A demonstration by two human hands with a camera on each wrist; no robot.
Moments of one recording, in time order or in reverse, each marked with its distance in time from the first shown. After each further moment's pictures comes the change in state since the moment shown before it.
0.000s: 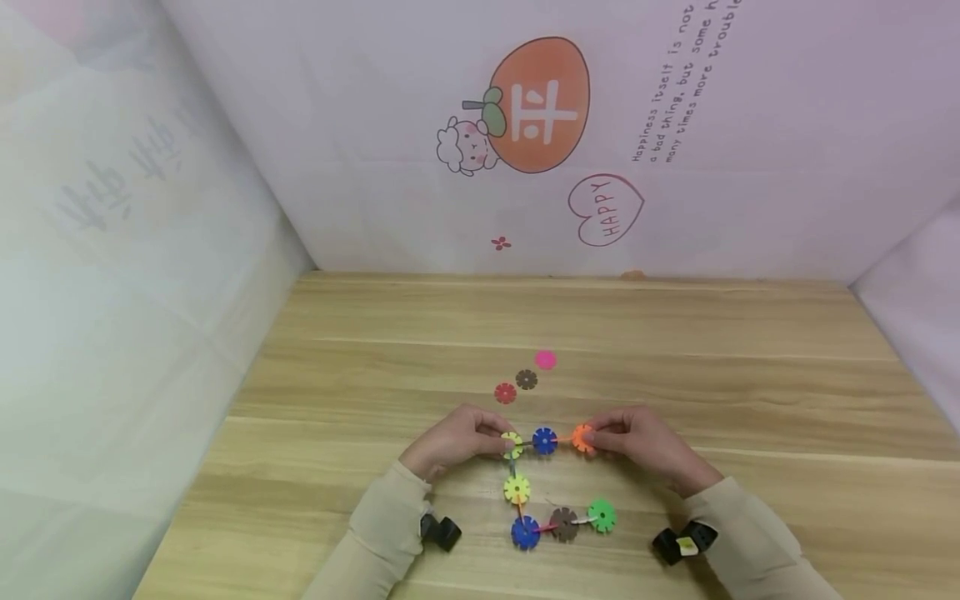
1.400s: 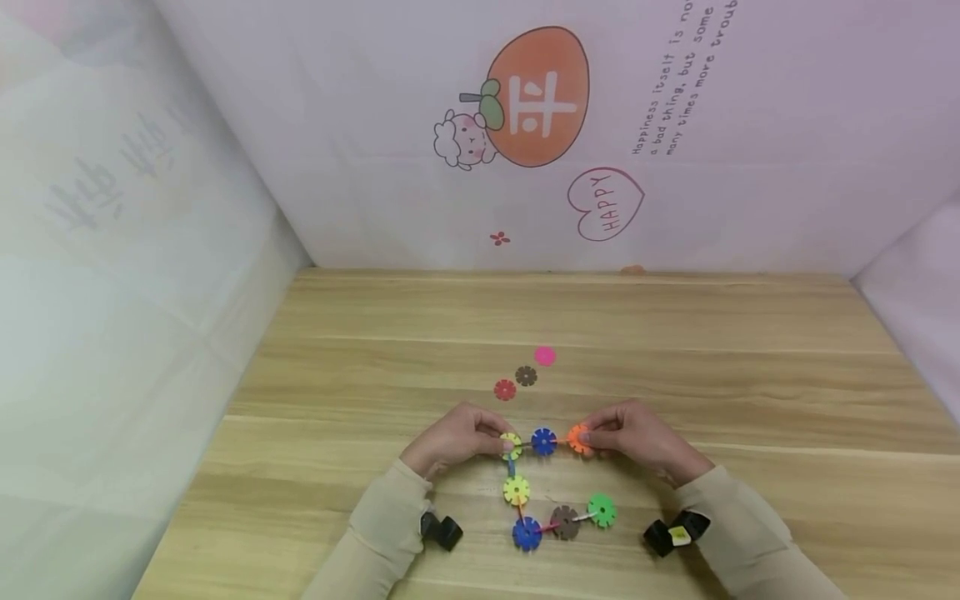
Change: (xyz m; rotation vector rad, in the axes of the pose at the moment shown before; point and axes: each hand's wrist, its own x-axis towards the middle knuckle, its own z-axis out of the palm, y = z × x) left_hand 0.004 -0.004 0.000 0.043 0.005 0.014; right_hand 0.006 -0.005 0.003 0.008 -0.041 -0.001
